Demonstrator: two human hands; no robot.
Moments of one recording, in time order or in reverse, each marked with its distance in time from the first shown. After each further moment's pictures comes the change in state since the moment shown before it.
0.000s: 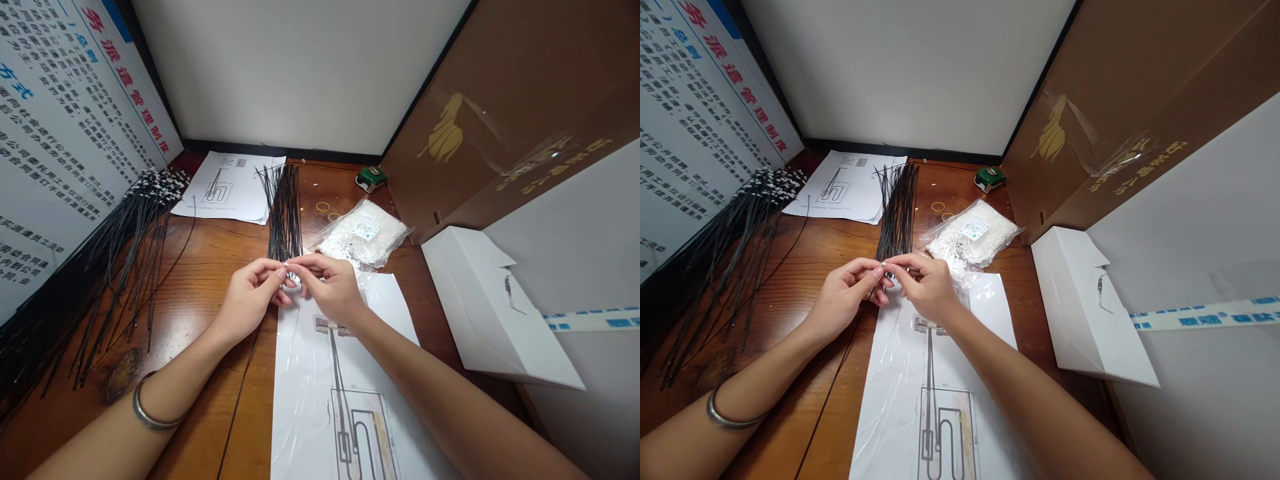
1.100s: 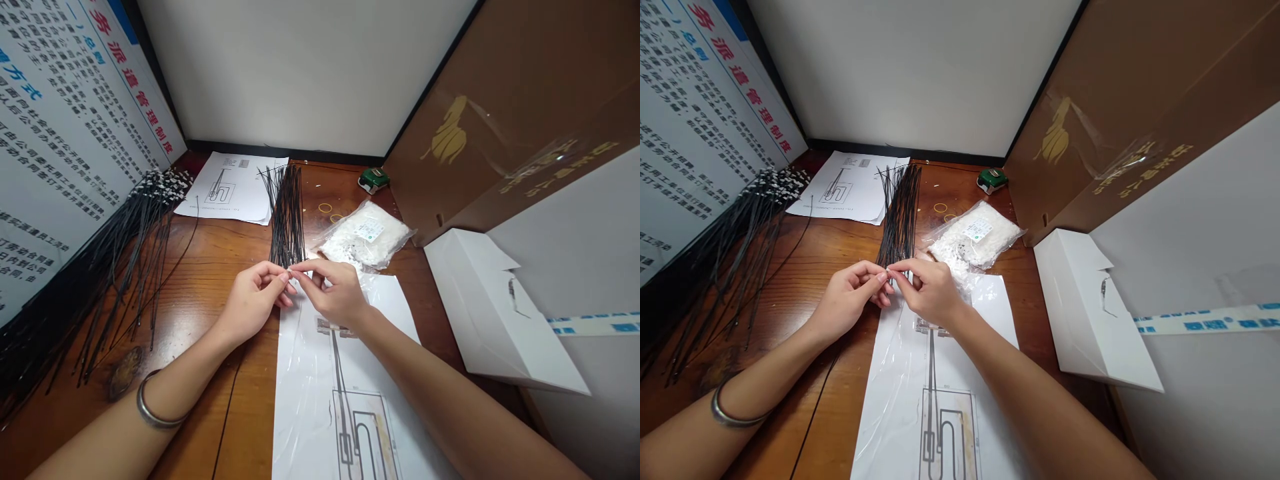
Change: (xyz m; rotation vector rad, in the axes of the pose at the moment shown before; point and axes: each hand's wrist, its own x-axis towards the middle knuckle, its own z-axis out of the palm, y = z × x) left_hand 0.001 -0.002 0.000 0.084 -0.021 0.000; right_hand 0.001 0.008 -0.004 -0.364 0.020 -0.477
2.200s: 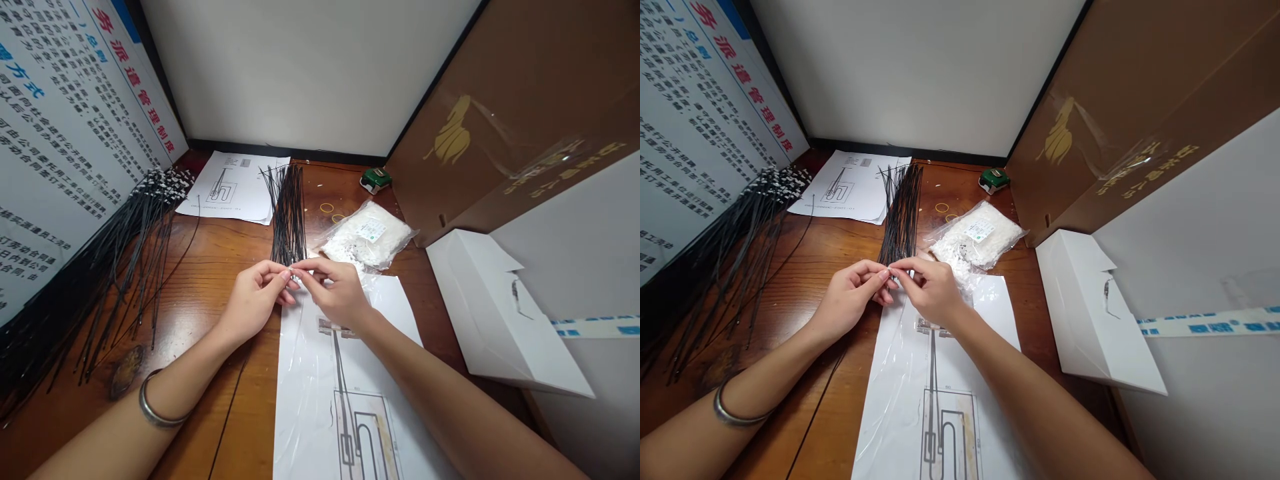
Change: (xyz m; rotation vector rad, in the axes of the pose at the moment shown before) left_hand 0.001 -0.002 0.001 -0.060 0.033 -0.013; right_hand 0.000 -0.004 -0.001 0.109 -0.063 0.245
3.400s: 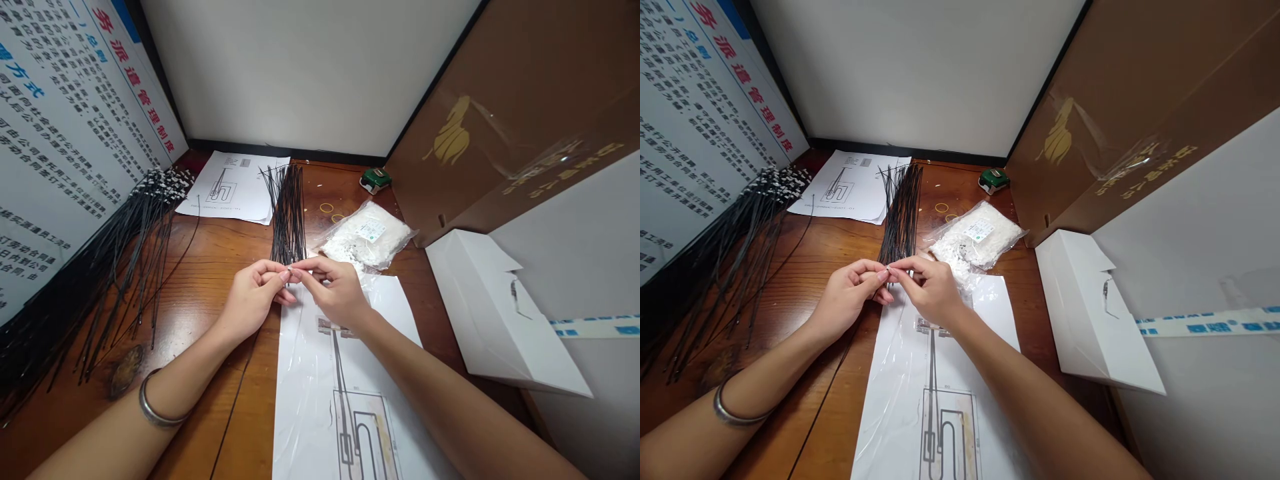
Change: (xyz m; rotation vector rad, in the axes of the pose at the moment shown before) left_hand 0.000 0.001 -0.001 -0.054 0.009 -0.048; right_hand -0.001 -0.002 0.000 0.113 -0.032 0.122
